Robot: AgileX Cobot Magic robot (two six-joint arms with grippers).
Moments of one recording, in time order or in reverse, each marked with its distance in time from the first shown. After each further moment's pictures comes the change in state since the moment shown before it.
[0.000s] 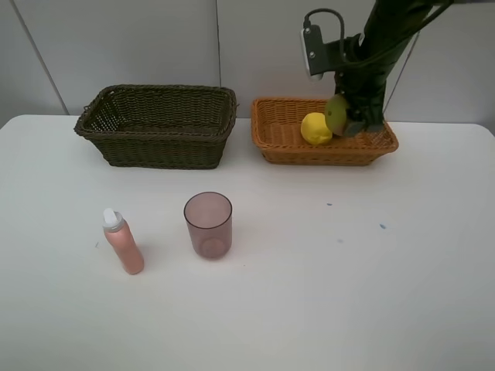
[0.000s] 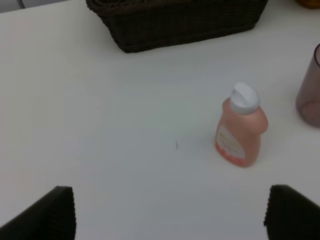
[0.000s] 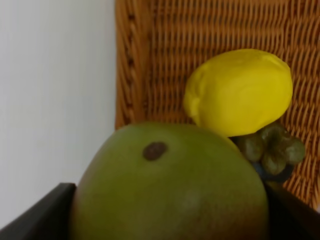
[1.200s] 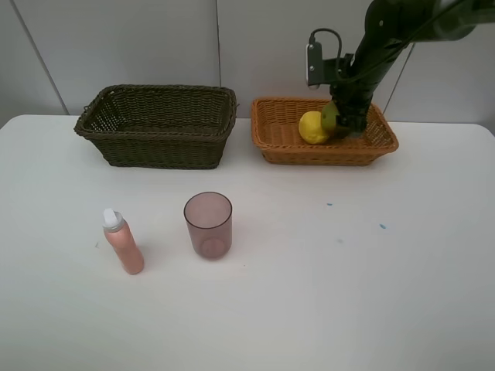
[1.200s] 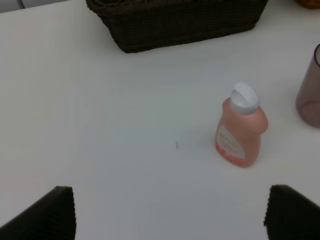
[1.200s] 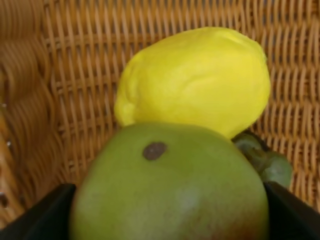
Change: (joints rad) left arm 0.000 0.000 0.000 0.000 0.000 0.000; right arm -0.088 0.218 -0.147 0.047 -0.138 -0.001
